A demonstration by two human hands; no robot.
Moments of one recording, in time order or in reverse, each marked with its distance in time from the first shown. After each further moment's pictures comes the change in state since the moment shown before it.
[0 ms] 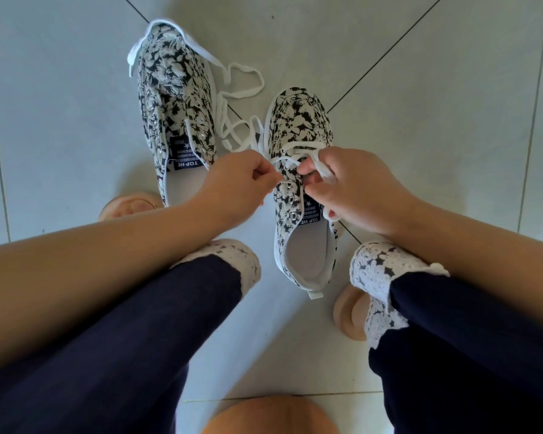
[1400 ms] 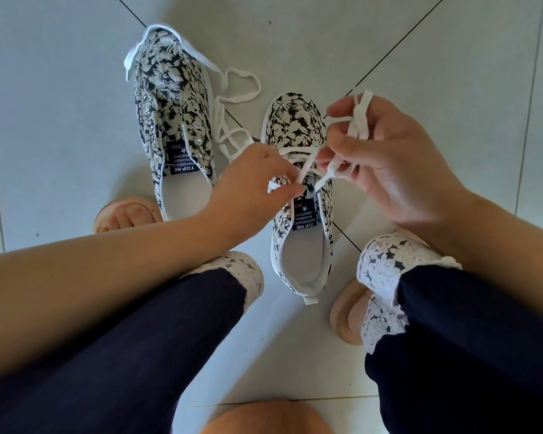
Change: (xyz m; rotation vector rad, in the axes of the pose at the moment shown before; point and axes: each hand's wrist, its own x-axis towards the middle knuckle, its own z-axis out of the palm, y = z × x) left_hand -0.005 0.009 0.008 0.088 0.028 0.241; right_hand -0.008 -0.008 -0.031 0.919 0.051 -0.025
